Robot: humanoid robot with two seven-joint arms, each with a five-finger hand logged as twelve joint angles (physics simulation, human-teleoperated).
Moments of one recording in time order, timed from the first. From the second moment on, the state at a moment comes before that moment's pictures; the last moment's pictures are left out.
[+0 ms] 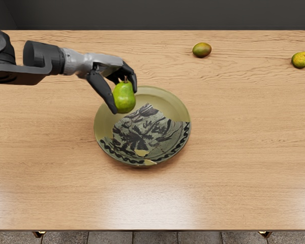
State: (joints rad) left arm -1.32 0.57 -0.23 -1.17 0.73 -0.59 0.11; right arm 0.00 0.00 0.23 0.24 0.07 0.03 -0.13
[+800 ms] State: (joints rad) left arm -1.33 0.49 -0.15 -1.12 0.72 -0.45 0.14; right arm 0.00 0.00 0.23 0.24 0.07 0.03 -0.13
